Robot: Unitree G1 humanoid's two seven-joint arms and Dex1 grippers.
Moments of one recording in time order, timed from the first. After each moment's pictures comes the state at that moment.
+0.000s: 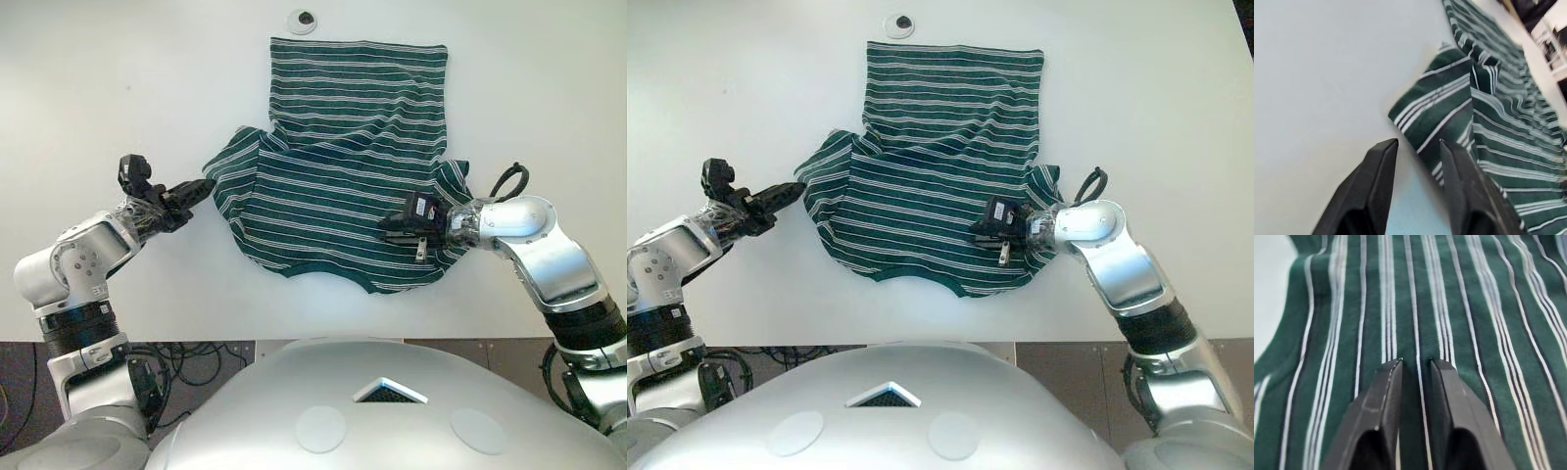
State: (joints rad) left arm 0.02 0.49 0.42 -0.01 -0.65 1.08 -0.63; right arm -0.03 -0.73 0.39 -0.34 0.07 0.50 1.01
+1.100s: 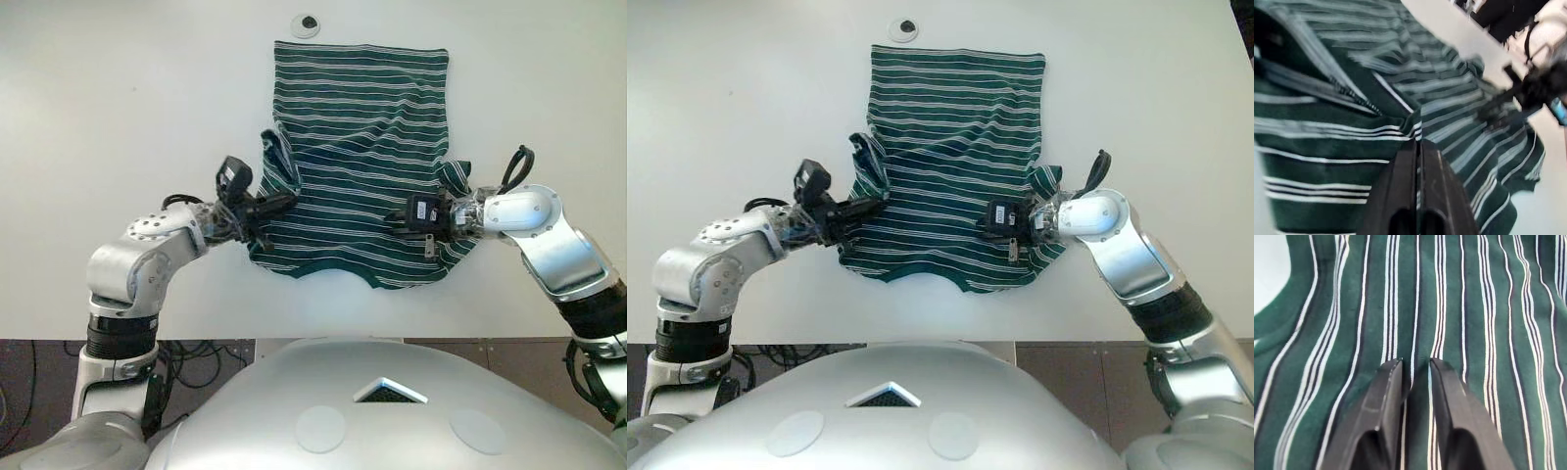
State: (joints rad) left arm 0.08 0.52 -0.10 -0.36 -0.55 0.87 -0.69; right arm -0.09 -0.80 0.46 -0.26 0.03 0.36 1.01
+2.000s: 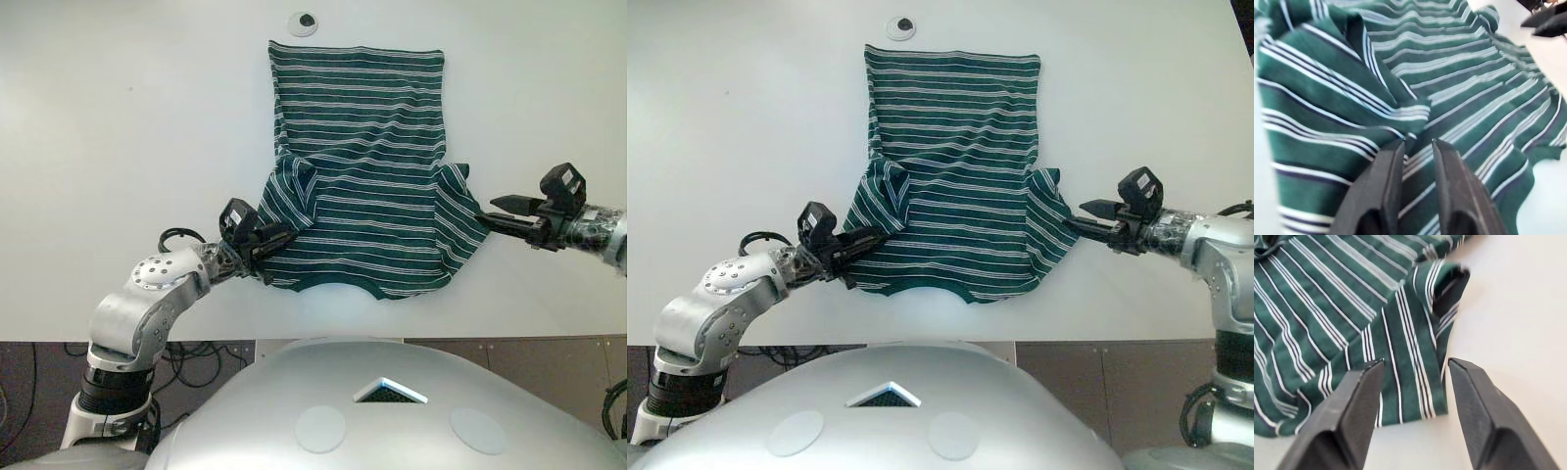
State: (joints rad) left arm 0.31 0.53 -0.05 -0.56 -0.55 0.80 -0.58; right arm 0.20 -0.90 -0.16 -0.21 0.40 0.77 0.99
